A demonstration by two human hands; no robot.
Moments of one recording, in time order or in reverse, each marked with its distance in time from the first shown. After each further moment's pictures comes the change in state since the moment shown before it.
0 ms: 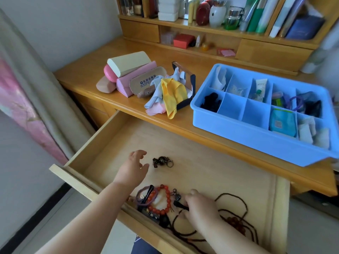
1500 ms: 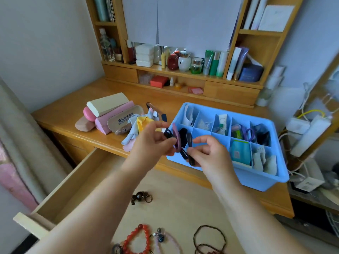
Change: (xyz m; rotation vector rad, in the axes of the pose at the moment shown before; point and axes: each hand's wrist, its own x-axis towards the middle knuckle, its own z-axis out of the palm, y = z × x) left_hand 0.000 0.216 -0.091 -0.843 -0.054 0.317; right_hand -0.005 0.026 -0.209 1.100 0.696 0.010
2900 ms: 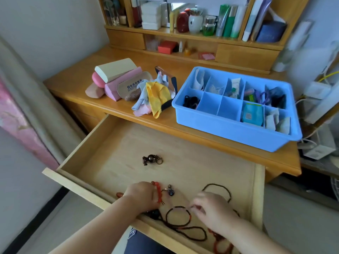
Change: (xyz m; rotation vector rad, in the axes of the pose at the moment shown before) left_hand -0.117 -0.176 -0.029 1.382 -0.651 -0.430; right_hand -0.131 0.157 -0.003 -0.842 -0.681 -0.180
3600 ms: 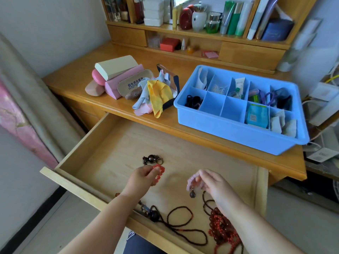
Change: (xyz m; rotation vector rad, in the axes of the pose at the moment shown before) left_hand 0.013 -0.006 -0.005 -1.256 0.361 -0.042; right_hand 0.030 -0.014 -0.039 1.067 0.177 0.282
